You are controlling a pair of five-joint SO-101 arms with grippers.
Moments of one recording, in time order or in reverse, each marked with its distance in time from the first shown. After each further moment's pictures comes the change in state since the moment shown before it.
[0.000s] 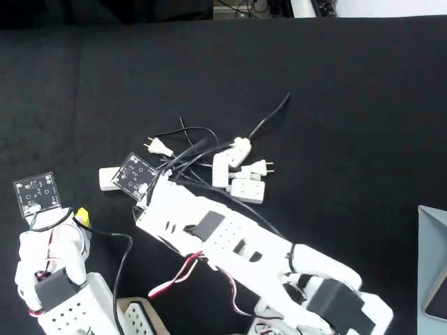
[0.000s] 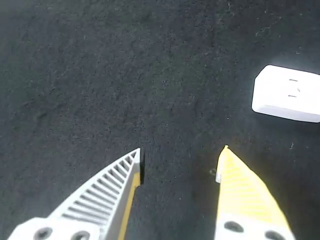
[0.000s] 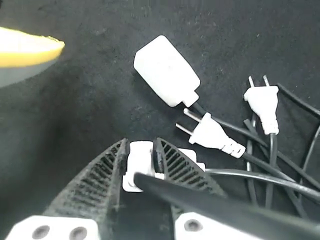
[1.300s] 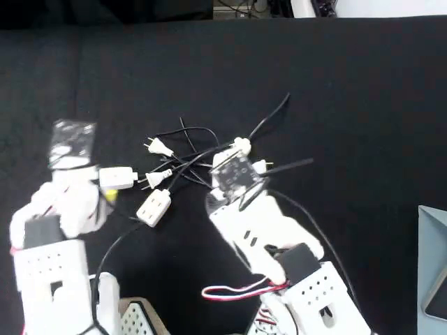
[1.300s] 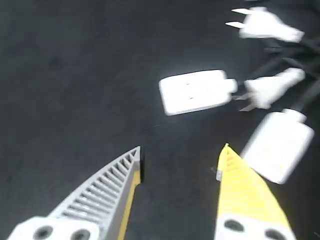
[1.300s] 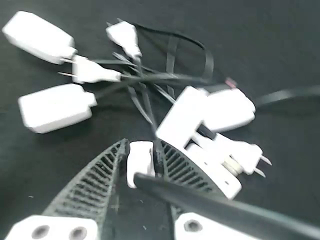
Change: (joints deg) left arm 16.6 38.2 -27.8 -0.4 -2.5; right arm 20.0 -58.5 19.7 32.4 0.1
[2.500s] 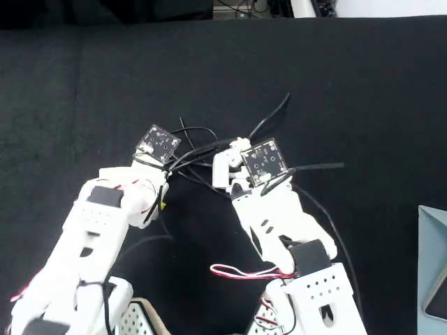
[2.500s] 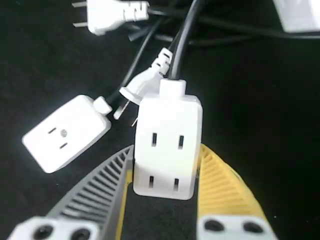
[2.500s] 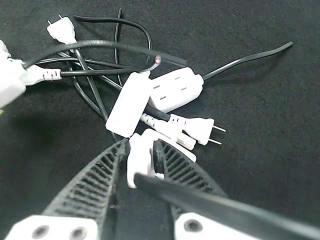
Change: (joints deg) left arm 27.7 28.9 2.6 -19.3 -2.2; right arm 13.6 0.1 0.0 2.4 -0.1
